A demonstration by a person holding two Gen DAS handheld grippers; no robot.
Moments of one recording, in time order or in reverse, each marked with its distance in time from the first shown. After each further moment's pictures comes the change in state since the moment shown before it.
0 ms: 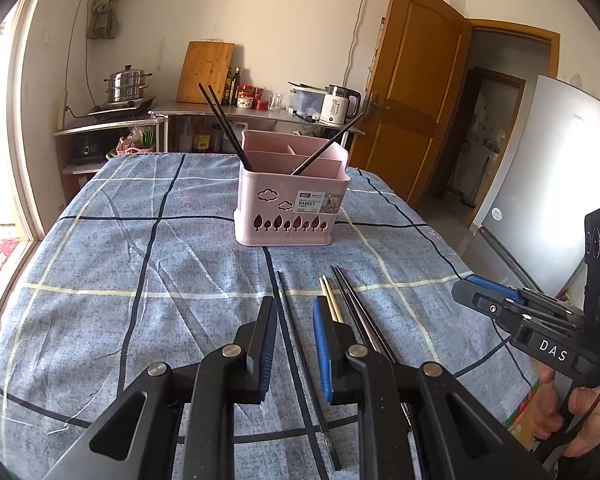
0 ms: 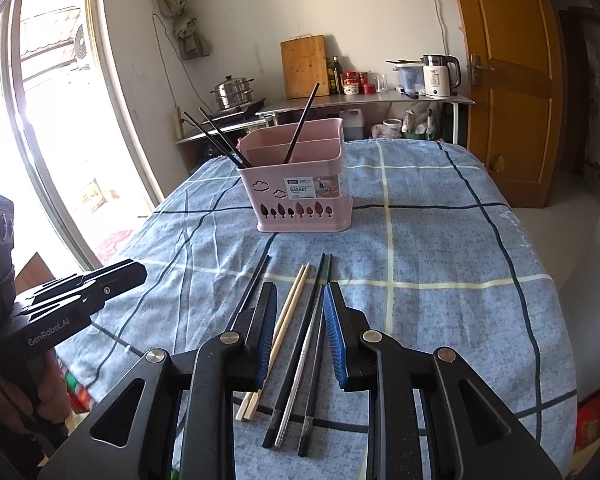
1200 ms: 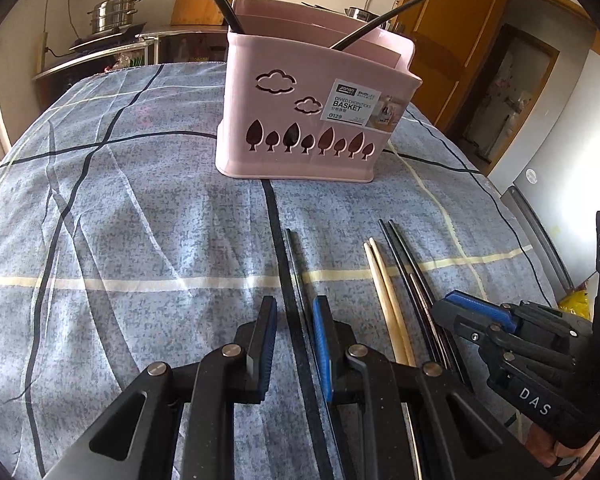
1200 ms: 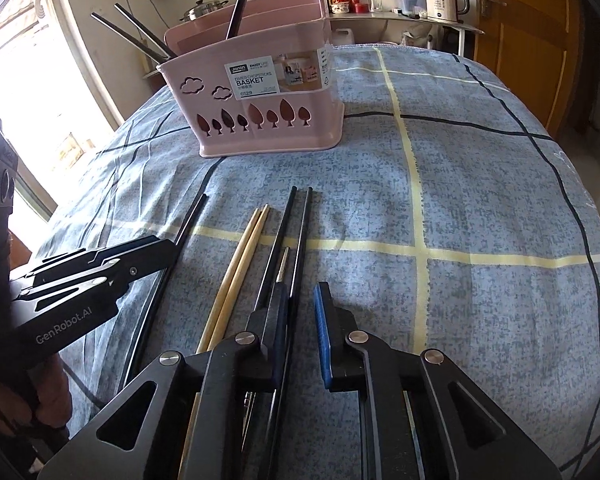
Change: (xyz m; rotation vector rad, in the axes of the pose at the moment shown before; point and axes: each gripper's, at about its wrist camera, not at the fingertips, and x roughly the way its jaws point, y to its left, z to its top) left arm 0.156 0.017 -0.003 -0.044 0.263 0.008; right arm 0.129 -0.023 -0.010 0.018 0.283 -0.049
